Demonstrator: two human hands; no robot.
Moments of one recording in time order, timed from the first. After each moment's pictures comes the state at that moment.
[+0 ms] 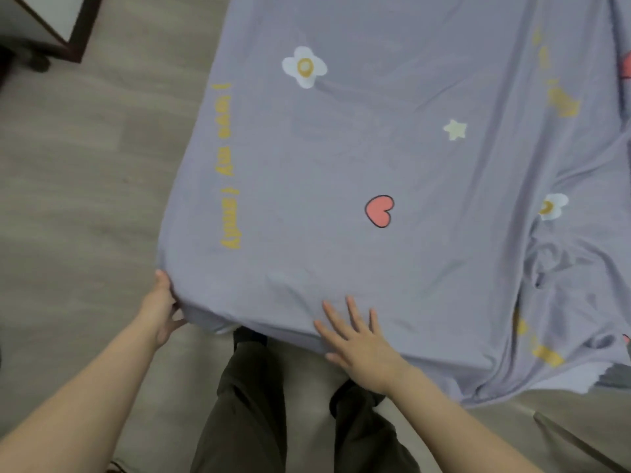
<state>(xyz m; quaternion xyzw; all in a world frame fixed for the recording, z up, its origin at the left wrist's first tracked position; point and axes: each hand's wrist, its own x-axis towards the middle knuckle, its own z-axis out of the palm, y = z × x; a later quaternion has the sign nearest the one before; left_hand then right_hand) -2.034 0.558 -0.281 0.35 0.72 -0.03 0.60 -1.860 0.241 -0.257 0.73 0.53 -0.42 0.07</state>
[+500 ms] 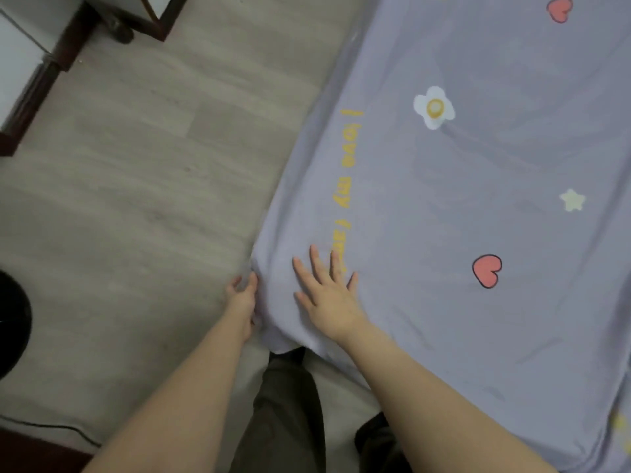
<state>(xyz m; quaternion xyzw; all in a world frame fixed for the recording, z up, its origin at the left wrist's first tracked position) -2.037 0.620 -0.327 0.25 0.72 0.02 0.64 -1.908 0.517 -0.271 0.79 0.45 -0.41 0.00</state>
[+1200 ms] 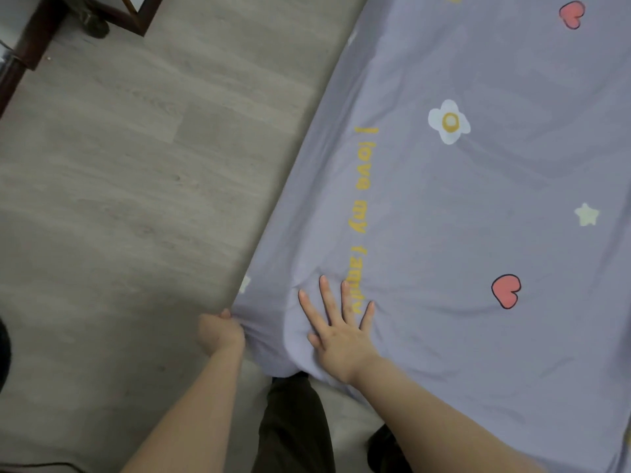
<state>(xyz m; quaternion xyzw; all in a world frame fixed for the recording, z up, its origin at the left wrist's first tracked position) -2.073 0.659 -0.376 0.43 0.82 -0.07 0.37 -1.925 0.515 -0.295 0.78 0.46 -0.41 0.09</state>
